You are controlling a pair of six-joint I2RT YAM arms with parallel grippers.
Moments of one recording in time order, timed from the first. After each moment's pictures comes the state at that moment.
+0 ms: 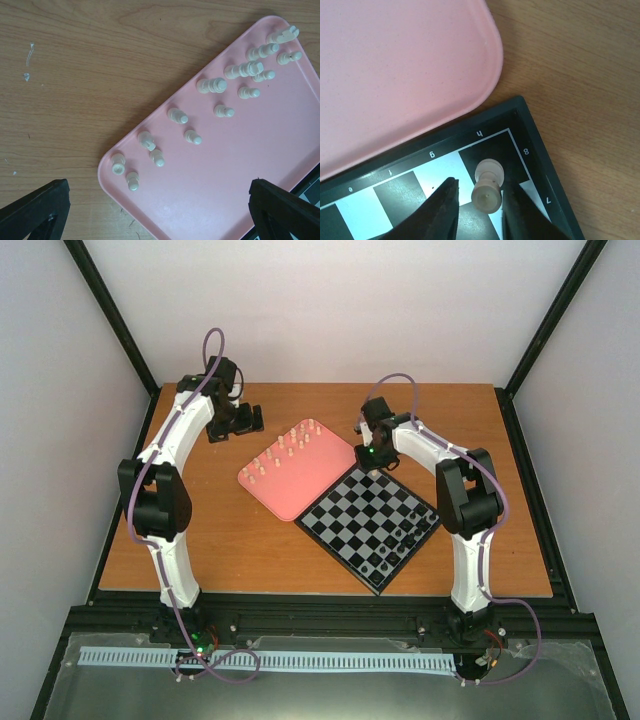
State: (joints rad) left arm -0.15 1.96 1.86 -1.10 0.10 -0.36; right arm 0.41 2.08 1.61 -0.76 -0.11 0.07
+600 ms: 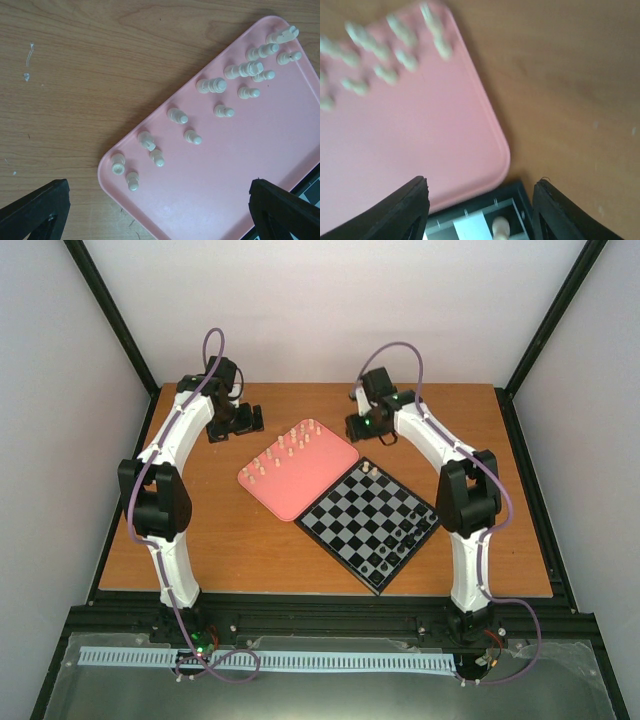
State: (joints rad) left arm -0.15 1.96 1.86 -1.10 0.10 -0.36; right arm 0.41 2.09 1.81 -0.78 -0.13 0.06
